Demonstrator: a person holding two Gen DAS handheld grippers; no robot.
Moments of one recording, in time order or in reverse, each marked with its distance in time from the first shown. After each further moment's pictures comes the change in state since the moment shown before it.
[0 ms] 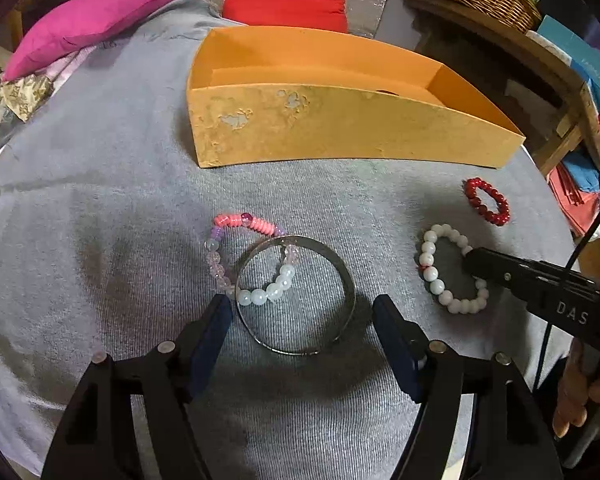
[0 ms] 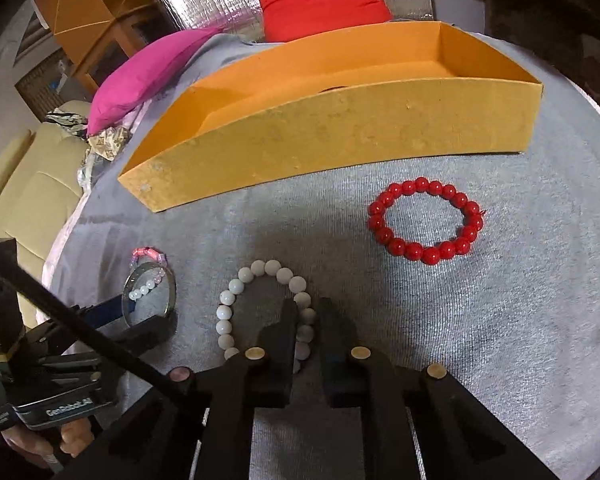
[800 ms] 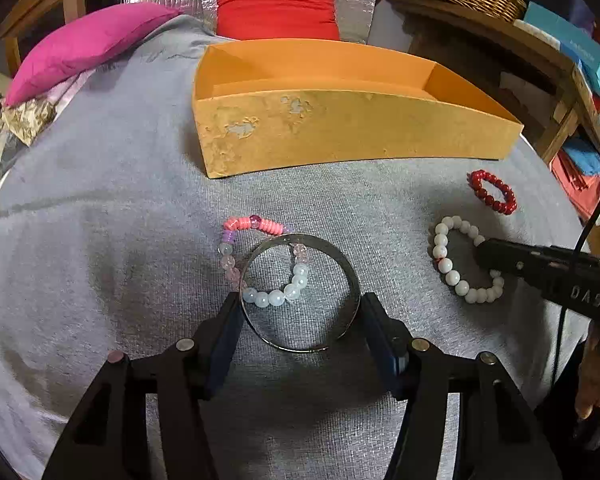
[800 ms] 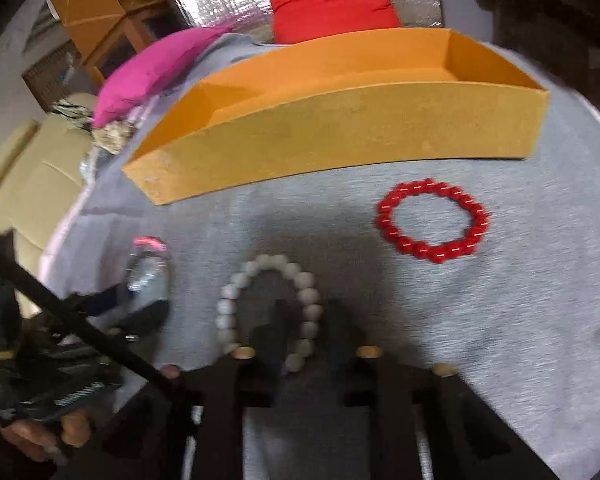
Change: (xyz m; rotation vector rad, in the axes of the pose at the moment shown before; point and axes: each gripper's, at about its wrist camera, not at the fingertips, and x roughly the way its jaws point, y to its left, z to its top) left arm -0.006 0.009 -0.010 0.074 -0.052 0.037; right arm 0.001 0.004 -0.005 -0.031 -0.021 -0.009
